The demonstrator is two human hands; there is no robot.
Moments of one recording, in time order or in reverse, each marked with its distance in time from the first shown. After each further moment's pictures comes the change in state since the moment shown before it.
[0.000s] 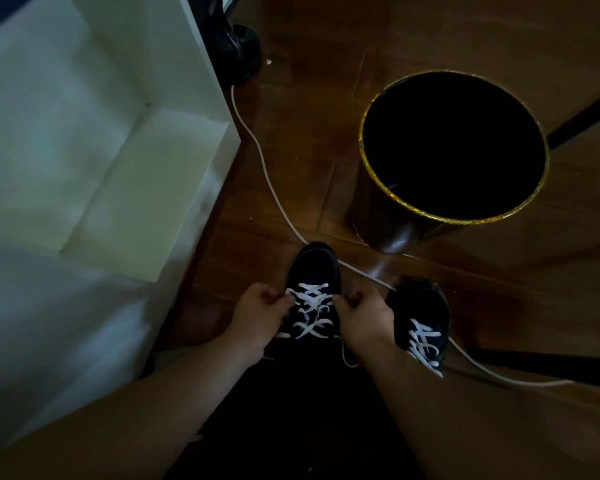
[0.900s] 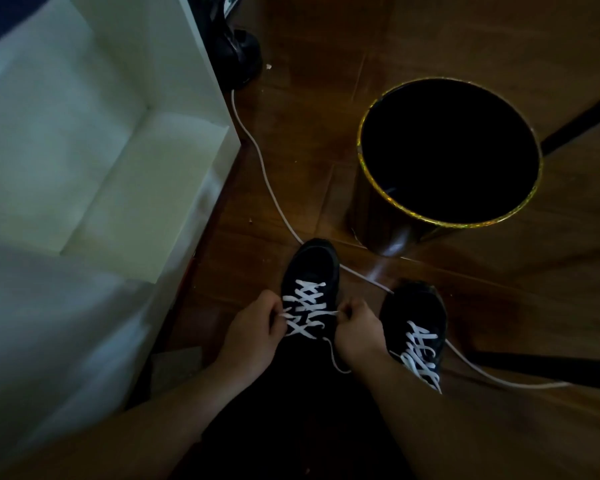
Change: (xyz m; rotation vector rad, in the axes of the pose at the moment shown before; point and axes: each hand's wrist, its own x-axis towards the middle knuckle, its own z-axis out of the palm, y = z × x) left_hand -0.027 -0.017 -0.018 0.560 -0.068 0.507; right_hand -0.001 0.018 0.013 0.036 -0.126 0.005
